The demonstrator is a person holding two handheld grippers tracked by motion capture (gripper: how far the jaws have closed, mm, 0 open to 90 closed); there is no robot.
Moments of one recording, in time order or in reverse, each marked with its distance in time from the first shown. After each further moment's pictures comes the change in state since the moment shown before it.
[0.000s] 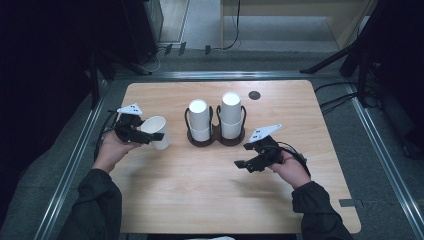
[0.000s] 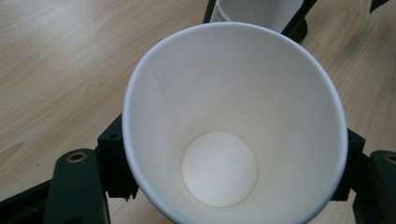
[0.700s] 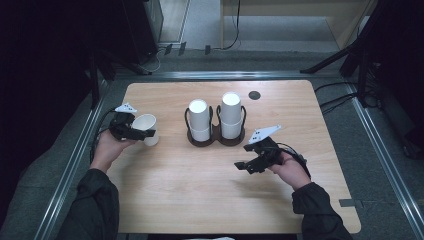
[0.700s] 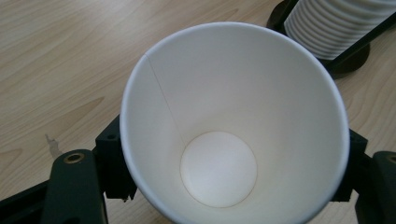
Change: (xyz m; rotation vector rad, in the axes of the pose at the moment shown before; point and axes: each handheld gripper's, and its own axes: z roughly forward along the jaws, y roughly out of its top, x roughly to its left) left arm 0.028 -0.016 0.004 0.078 0.181 -0.062; right arm 0.001 -0.002 0.002 0.011 0.005 -0.002
